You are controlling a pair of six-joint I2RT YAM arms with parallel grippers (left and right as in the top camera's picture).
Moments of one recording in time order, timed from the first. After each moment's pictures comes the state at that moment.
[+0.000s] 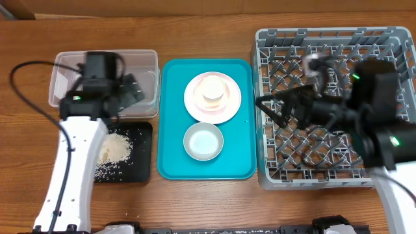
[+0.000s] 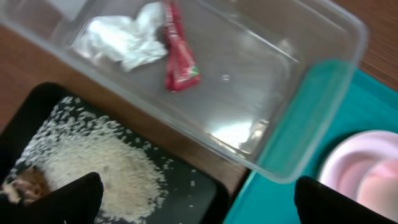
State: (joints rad) left arm 0.03 1.42 1.28 -0.92 -0.18 -0.52; right arm 0.16 1.19 1.31 -0.87 -0.85 0.28
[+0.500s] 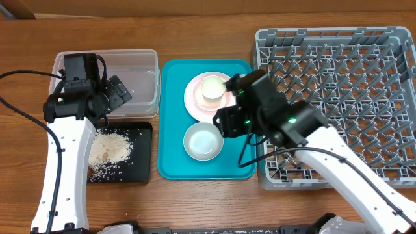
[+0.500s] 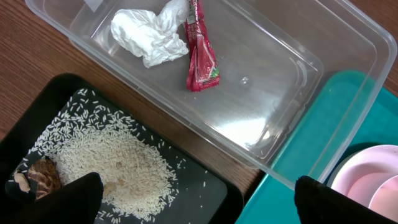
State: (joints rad) left arm 0.10 1.42 1.28 -0.93 -0.15 -0.52; right arm 0.66 1.45 1.31 -0.84 -0.19 0.41
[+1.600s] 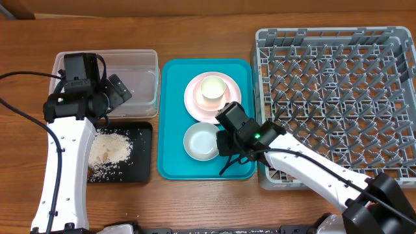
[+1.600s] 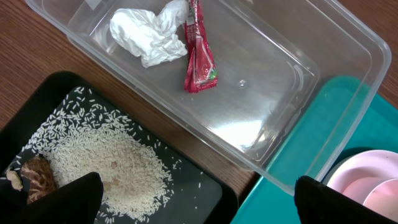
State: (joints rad) left arm 0.10 1.42 1.28 -0.92 -0.14 -0.55; right arm 0.75 1.58 1.01 -0.59 -0.03 0.57
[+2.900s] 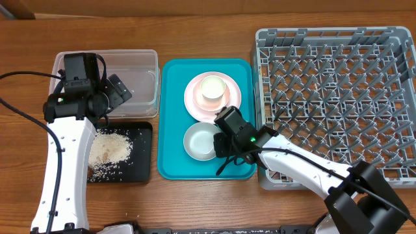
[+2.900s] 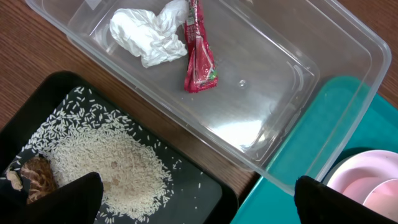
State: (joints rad) left arm 0.10 1.42 1.28 -0.92 -0.14 -0.55; right arm 0.75 1.65 0.93 -0.38 -0.07 0.58
